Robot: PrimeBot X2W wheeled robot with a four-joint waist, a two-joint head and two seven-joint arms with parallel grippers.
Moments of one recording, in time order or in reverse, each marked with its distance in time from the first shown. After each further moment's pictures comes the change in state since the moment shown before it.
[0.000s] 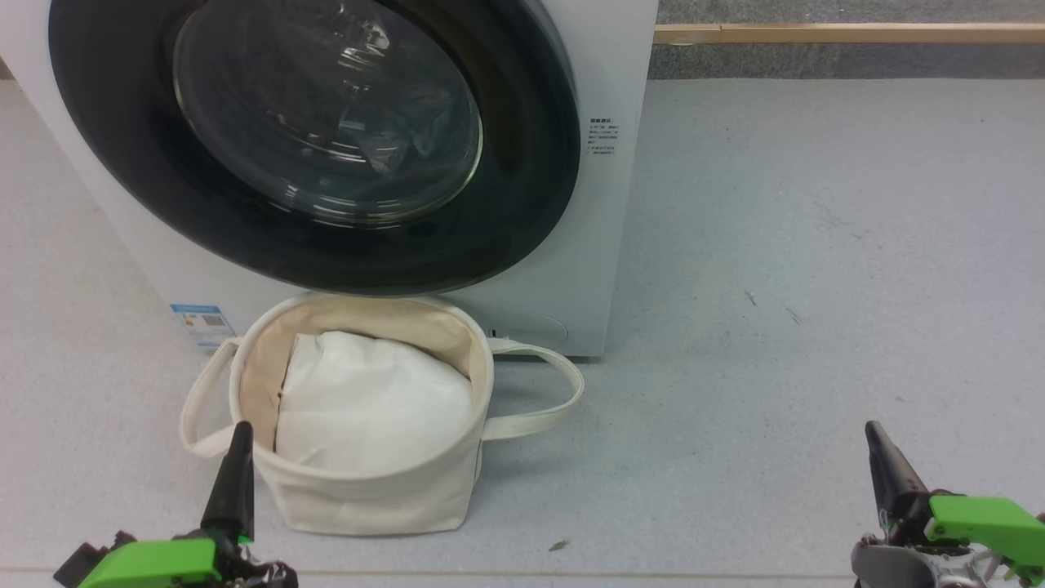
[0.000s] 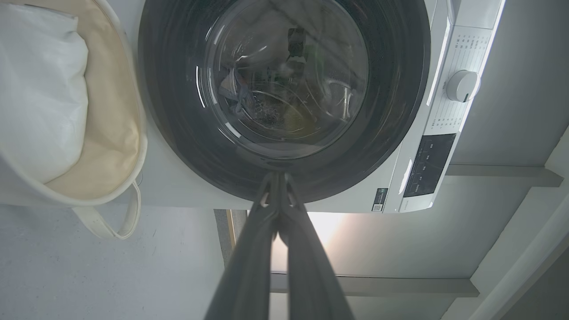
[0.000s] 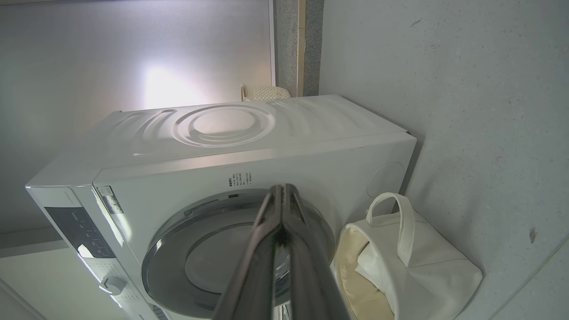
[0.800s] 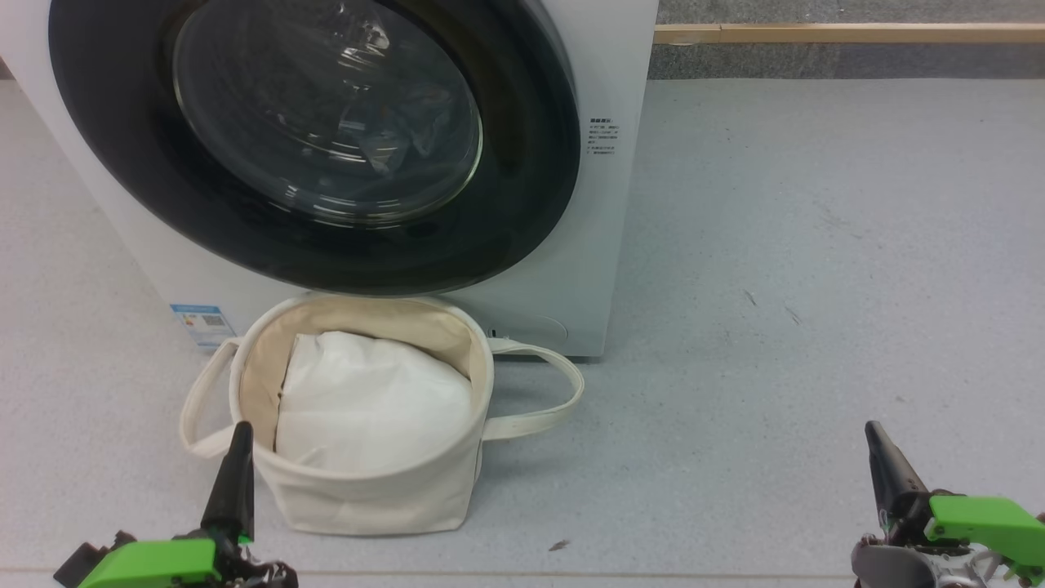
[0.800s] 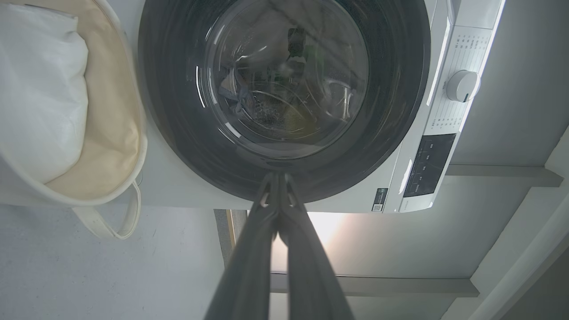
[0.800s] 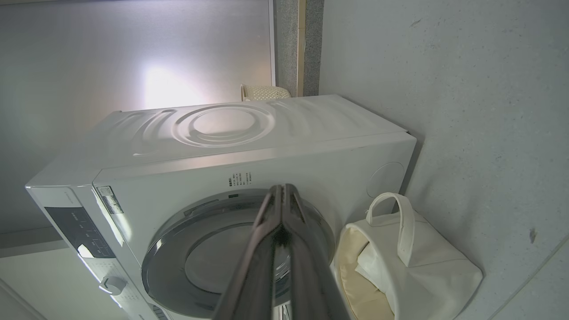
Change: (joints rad) left arm 0.000 0.000 0.000 0.000 0.000 0.000 0.000; right arm 0.000 0.000 0.000 0.000 0.000 0.000 0.000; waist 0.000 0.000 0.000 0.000
